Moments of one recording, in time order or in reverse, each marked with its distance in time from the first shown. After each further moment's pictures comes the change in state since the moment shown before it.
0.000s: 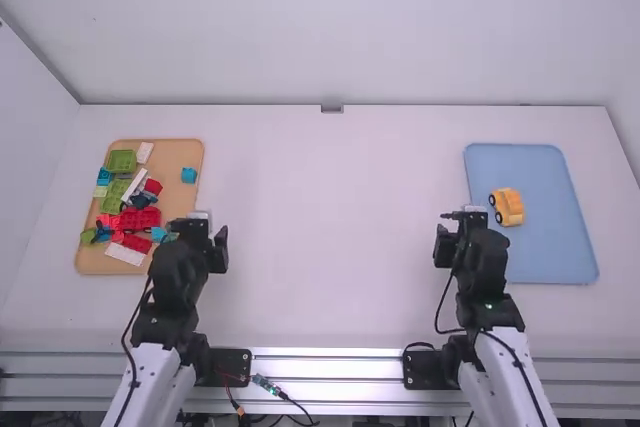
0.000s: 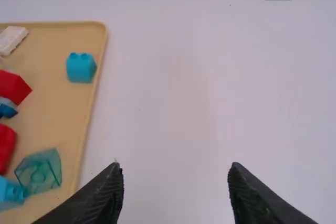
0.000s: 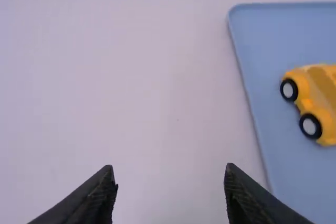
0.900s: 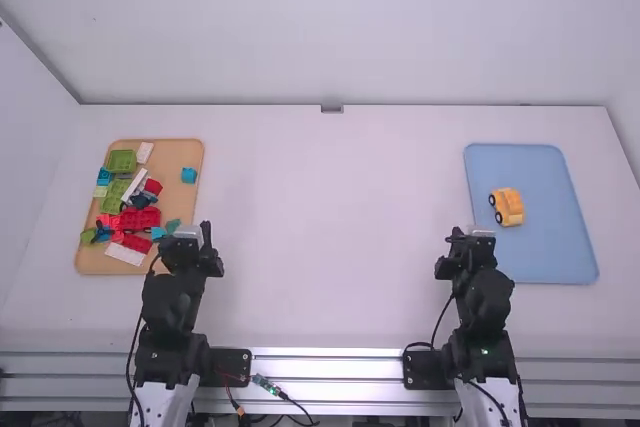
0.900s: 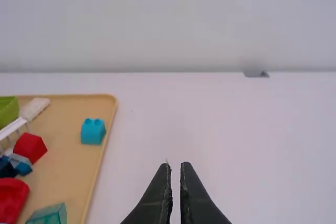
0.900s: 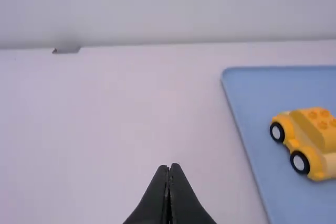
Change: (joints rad) left arm 0.000 -0.467 -0.124 0.008 0.000 0.003; right arm 0.000 -0.521 -0.197 0.008 -0.003 0.003
